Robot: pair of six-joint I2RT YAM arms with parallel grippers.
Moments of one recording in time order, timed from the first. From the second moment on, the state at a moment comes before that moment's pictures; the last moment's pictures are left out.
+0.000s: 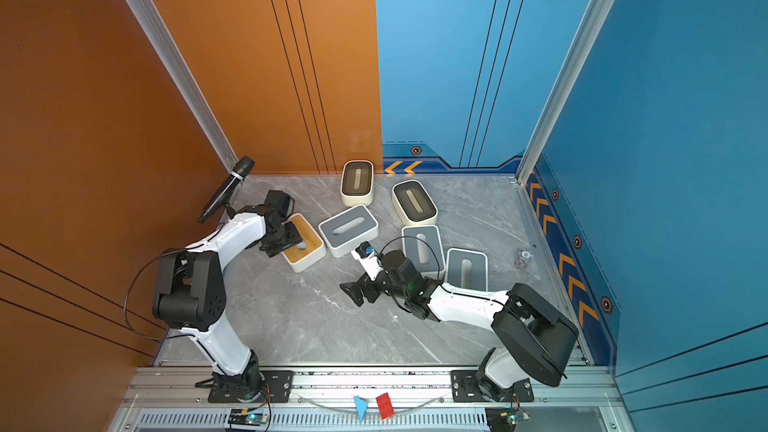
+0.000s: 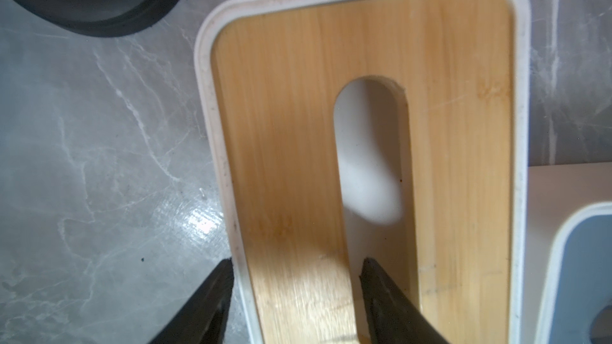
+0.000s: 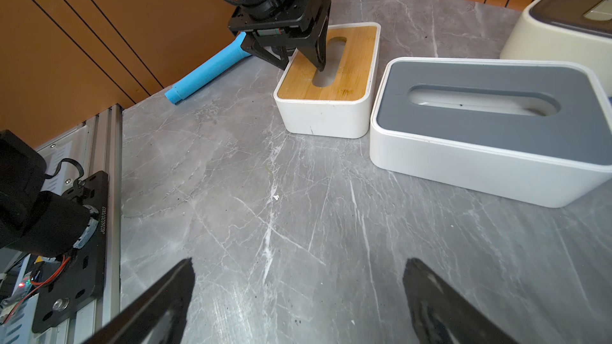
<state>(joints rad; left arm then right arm) -0.10 1.76 1.26 -0.77 -0.13 -0.68 0.88 1.49 0.68 0.39 -0.21 0.14</state>
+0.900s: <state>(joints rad) -0.09 1.78 1.23 -0.72 -0.15 -0.71 0.88 1.50 0.69 0.39 -0.22 0.14</state>
